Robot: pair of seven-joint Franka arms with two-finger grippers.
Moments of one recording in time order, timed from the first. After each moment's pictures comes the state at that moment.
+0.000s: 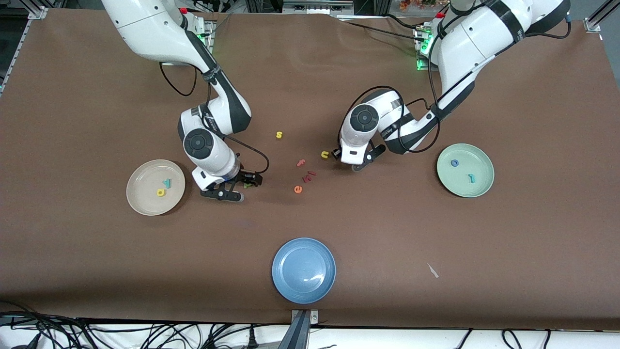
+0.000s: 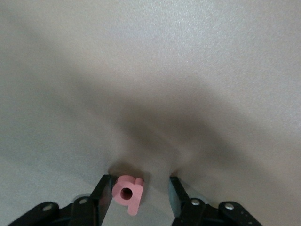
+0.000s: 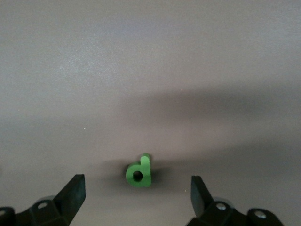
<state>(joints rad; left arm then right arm) 0.03 0.77 -0.75 -1.93 0.50 2.34 -1.67 0.44 0.61 0.03 -1.82 0.08 2.45 0.55</state>
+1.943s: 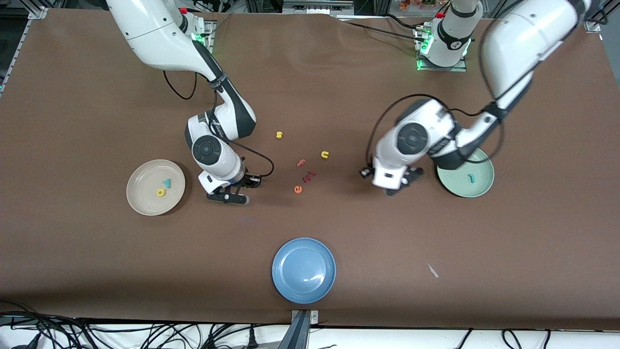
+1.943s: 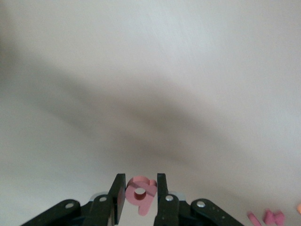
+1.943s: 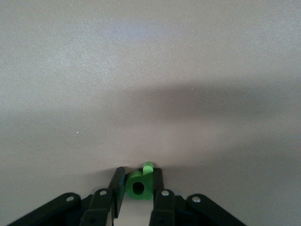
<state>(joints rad) 0.37 0.74 -0.94 -1.74 0.49 2.04 -1.32 0.45 0.67 0.03 -1.78 0.08 2.45 0.55</state>
